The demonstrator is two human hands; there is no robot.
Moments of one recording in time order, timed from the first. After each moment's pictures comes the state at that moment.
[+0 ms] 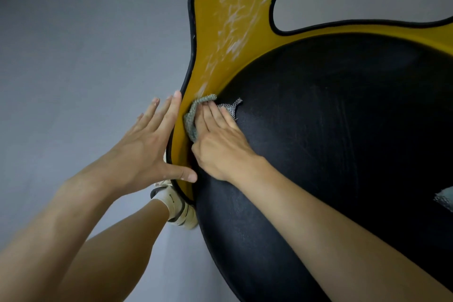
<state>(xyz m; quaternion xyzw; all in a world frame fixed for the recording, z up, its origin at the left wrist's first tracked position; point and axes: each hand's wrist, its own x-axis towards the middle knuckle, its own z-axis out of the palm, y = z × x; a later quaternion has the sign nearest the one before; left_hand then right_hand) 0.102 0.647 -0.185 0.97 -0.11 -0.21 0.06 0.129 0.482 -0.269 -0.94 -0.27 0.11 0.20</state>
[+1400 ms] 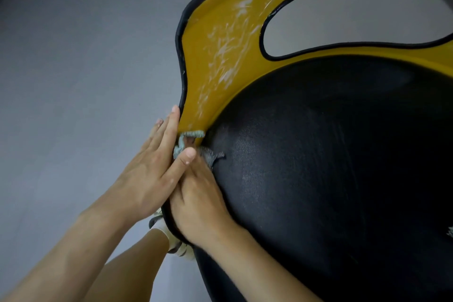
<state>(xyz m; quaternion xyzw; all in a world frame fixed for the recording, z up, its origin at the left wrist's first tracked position) 0.122 0.627 -0.195 0.97 -0.07 -0.14 0.18 0.097 0.523 -0.272 -0.79 -0.14 0.05 0.60</state>
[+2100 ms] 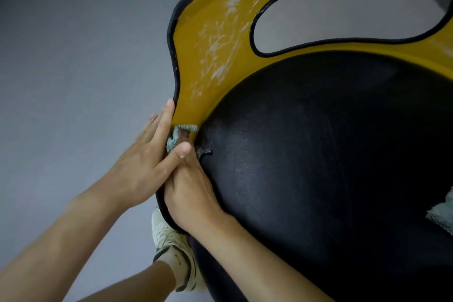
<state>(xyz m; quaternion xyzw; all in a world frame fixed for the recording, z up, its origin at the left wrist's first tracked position) 0.128 0.632 -0.191 0.97 -0.08 -0.15 0.18 0.094 0.524 -0.258 -0.76 -0.12 0.07 0.63</state>
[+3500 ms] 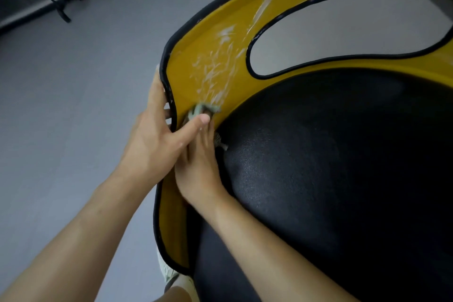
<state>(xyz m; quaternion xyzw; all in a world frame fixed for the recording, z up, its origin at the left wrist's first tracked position) 0.198 0.578 -0.164 0.93 -0.07 0.03 0.37 0.177 0.519 -0.261 -0.73 -0.02 0.00 0.68</state>
